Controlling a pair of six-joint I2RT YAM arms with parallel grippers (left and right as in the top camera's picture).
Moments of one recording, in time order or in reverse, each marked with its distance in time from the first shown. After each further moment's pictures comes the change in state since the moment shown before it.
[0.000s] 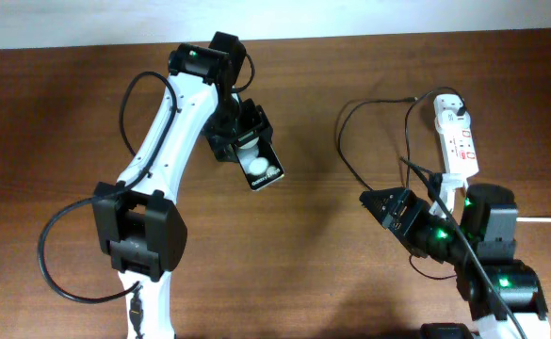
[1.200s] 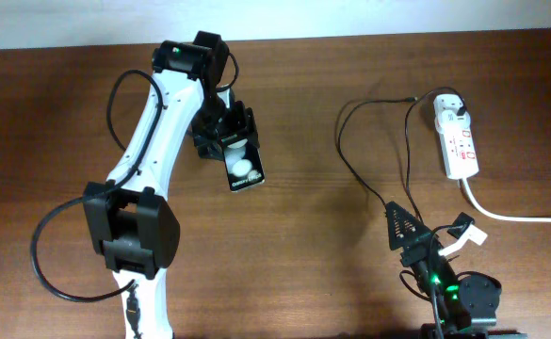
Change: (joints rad) left arm 0.059 0.000 0.001 -0.047 -0.003 0.249; right arm -0.002 -0.777 -0.663 0.606 0.280 0.289
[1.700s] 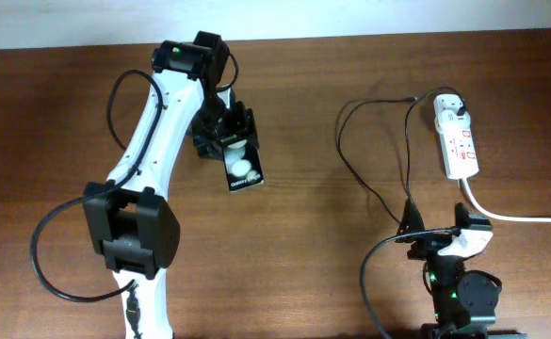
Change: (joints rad) left arm 0.000 0.000 0.000 0.000 -0.003 0.021; right arm 0.000 0.000 0.000 -0.029 0.404 -0.835
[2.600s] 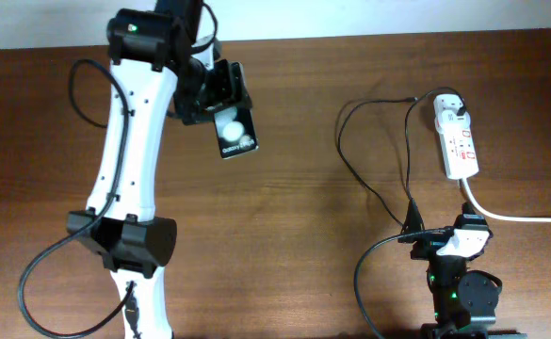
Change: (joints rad) left arm 0.033 0.003 0.434 -0.168 0.007 0.033; right arm 0.000 0.000 0.000 0.002 0.057 -0.188
